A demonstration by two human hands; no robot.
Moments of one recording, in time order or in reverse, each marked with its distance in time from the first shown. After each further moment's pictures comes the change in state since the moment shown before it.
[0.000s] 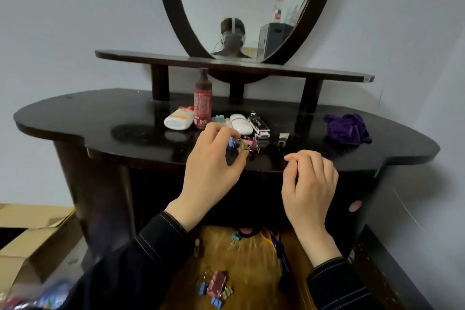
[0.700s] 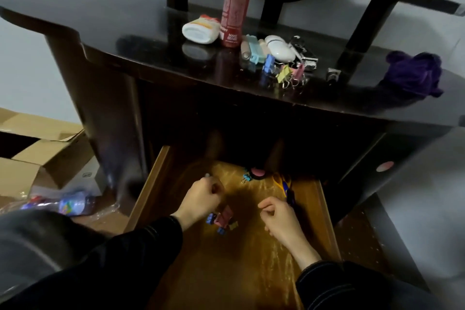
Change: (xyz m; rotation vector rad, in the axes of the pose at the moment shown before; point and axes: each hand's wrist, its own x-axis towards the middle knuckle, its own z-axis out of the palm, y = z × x) left_hand -0.199 -0.124 0.084 -0.171 -0.727 -0.762; right_hand -0.190 0.061 0.049 0.121 -1.243 0.577
